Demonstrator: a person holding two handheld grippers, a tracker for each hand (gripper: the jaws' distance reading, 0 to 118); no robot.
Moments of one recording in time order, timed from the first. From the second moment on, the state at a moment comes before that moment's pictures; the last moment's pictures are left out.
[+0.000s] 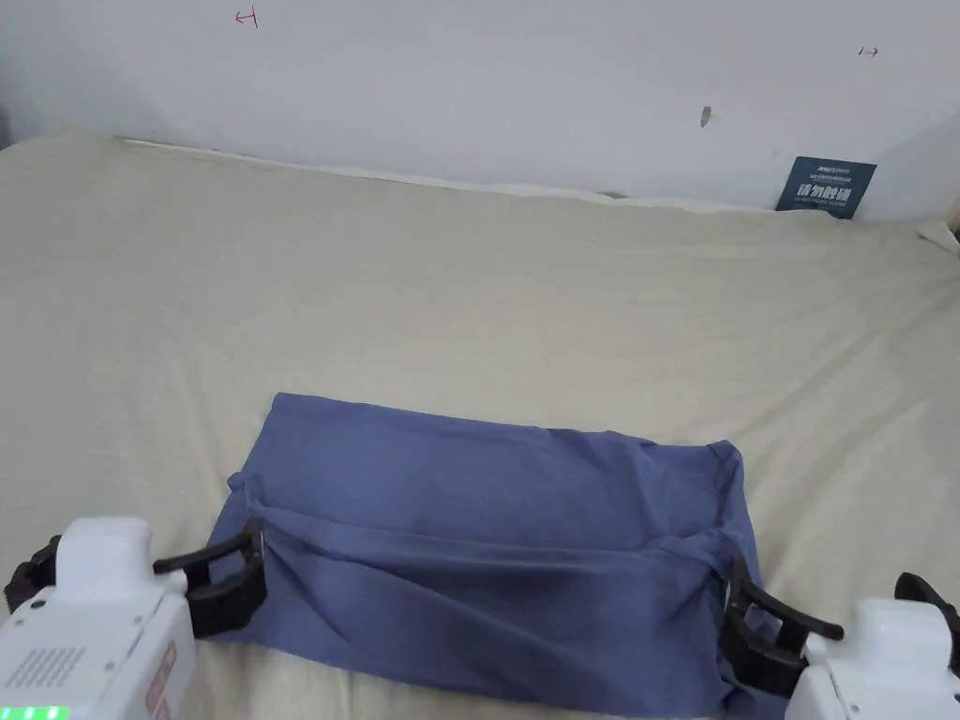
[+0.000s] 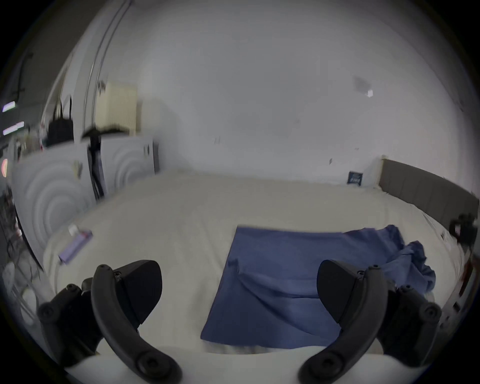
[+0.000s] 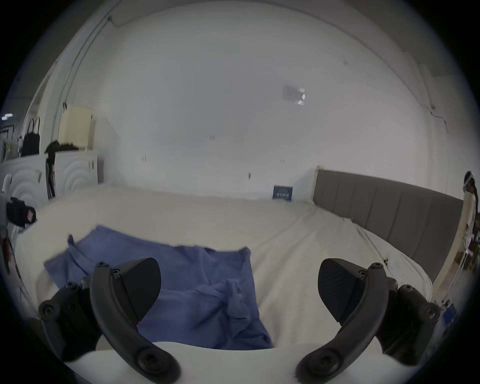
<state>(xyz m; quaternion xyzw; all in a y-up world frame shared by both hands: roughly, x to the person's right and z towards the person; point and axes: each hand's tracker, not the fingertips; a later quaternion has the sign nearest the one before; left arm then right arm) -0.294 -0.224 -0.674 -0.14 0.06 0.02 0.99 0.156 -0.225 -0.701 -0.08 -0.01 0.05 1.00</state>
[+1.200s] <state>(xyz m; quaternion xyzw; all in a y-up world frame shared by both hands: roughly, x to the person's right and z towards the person) -0.323 -0.250 -0.694 -0.30 0.05 0.05 0.95 0.121 -0.148 -0.568 -0.03 0.03 0.04 1.00</state>
